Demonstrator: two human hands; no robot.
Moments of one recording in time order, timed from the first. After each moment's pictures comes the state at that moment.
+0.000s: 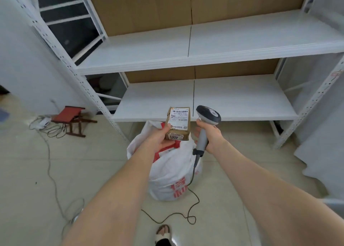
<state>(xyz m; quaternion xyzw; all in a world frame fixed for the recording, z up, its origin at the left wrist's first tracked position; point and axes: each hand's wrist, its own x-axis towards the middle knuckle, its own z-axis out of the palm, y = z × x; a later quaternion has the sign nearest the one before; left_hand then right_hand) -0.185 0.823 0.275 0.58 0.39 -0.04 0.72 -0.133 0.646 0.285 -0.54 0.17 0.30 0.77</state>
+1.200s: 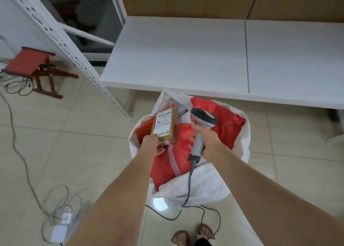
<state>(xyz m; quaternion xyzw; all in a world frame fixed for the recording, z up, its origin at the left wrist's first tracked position) -0.080 1.139 -0.086 0.50 0.63 -0.08 0.59 -0.015 0.973 -0.021 -0.58 0.27 0.39 0.66</state>
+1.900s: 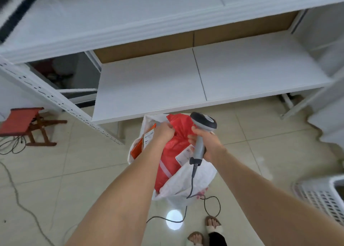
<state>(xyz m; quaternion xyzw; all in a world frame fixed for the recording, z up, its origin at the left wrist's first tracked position) -0.034 1.048 0.100 0.90 0.24 -0.18 0.31 -0.057 0.885 0.131 -0.50 0.28 0.32 0.75</state>
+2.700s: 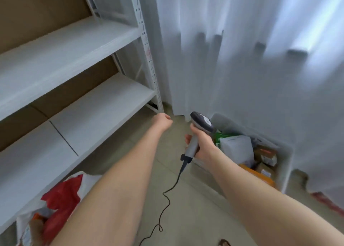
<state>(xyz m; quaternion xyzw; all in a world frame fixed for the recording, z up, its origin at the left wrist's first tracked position) -0.086 0.480 0.257 0.92 -0.13 -0.24 0.27 -0.215 0.400 0.232 -0.35 0.45 -0.05 0.82</state>
